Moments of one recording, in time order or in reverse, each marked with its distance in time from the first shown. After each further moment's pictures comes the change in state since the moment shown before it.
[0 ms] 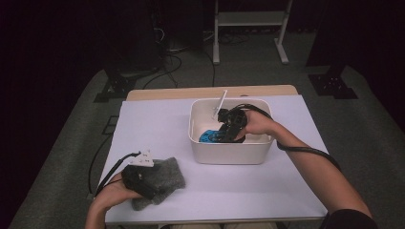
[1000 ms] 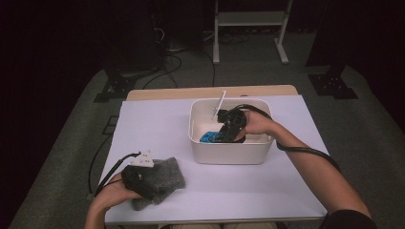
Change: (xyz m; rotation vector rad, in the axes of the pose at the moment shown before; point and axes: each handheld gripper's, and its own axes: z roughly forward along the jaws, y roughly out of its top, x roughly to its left) left arm -0.001 0.001 -0.001 0.005 -0.001 0.007; right arm -0.002 0.000 0.004 0.029 0.022 0.017
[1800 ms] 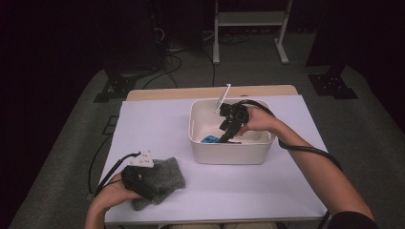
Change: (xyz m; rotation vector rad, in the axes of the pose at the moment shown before) left arm -0.002 0.001 -0.001 -0.012 -0.004 0.002; right arm -0.001 -0.001 -0.020 -0.068 -0.014 0.032
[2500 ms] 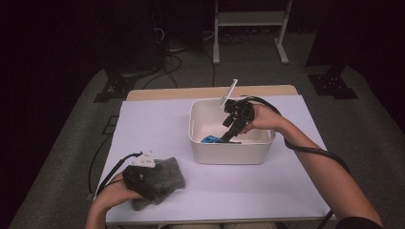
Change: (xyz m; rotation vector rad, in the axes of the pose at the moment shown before) left arm -0.001 0.002 0.003 0.013 -0.008 0.014; right arm 0.008 -0.006 -0.022 -0.039 -0.019 0.007
